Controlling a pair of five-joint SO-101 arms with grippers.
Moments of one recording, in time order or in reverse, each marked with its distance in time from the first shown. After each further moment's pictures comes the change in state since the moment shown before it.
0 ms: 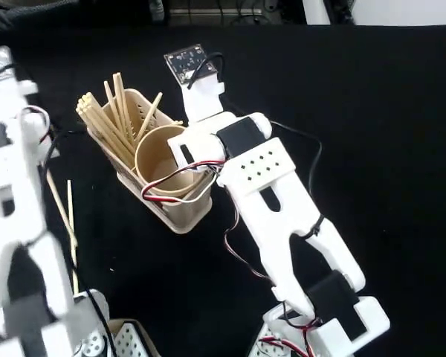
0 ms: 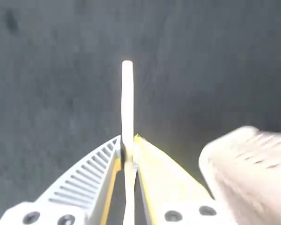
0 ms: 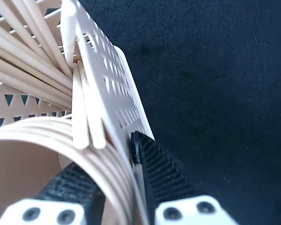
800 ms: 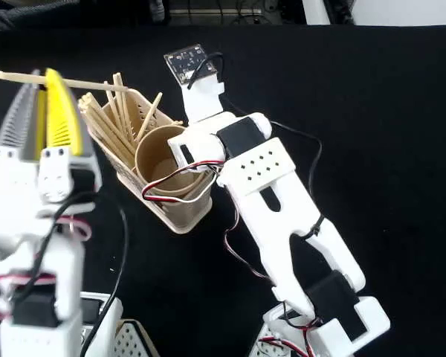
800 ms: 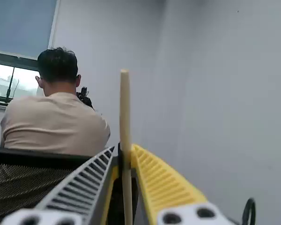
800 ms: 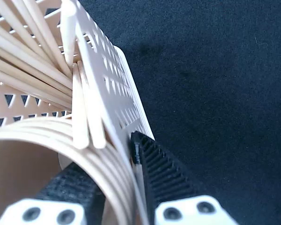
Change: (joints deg) left arm 24.3 -57.9 36.4 -54.9 9.1; right arm 0.0 0.0 0.0 0.0 0.0
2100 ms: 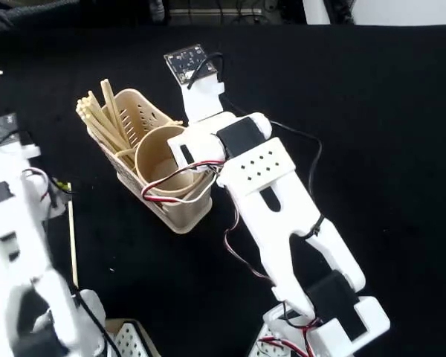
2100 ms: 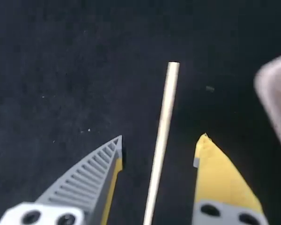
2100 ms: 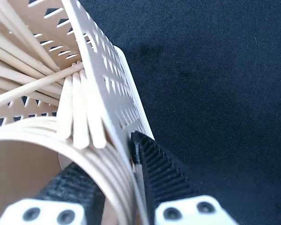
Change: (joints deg) left arm -33.1 46.7 -6.6 50.2 -17.5; right arm 0.0 0.0 0.0 0.0 0.0
